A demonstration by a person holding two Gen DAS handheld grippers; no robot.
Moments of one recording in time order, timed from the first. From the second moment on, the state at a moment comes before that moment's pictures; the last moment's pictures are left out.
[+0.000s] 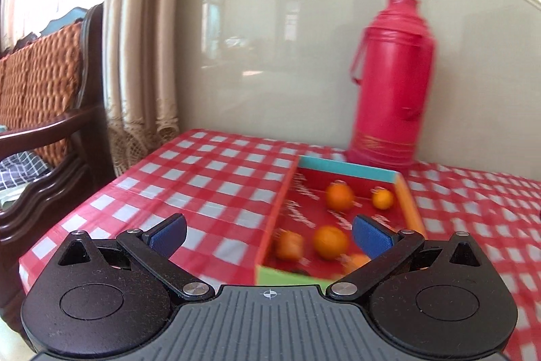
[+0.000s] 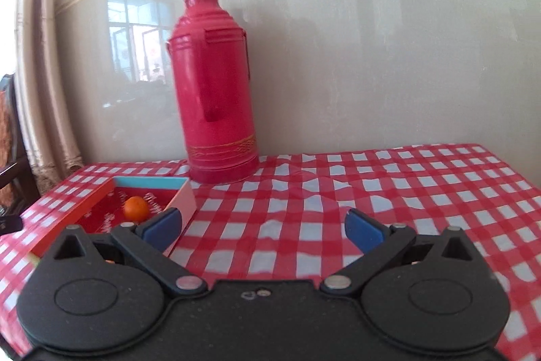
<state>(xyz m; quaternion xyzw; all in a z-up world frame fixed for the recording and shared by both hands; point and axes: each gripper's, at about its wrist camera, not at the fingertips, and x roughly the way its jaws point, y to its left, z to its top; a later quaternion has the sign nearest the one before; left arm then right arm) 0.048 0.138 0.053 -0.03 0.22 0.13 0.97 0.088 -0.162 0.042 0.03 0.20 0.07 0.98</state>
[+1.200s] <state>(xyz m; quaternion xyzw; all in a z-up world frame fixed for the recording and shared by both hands) -0.051 0.076 0.025 0.00 0.17 0.11 0.98 -0.023 -0.168 0.015 -0.02 0.17 0.06 0.98</state>
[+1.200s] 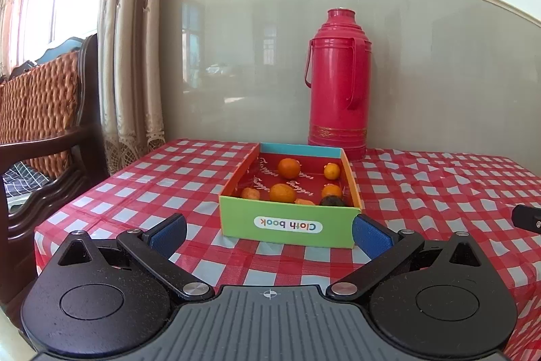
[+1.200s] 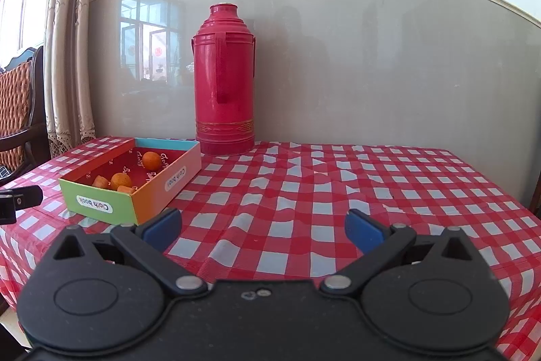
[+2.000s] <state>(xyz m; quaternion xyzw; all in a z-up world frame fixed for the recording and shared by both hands) -0.052 0.076 0.025 0.00 0.17 0.11 0.98 -0.023 -0.169 0.015 -0.01 0.17 0.06 0.98</state>
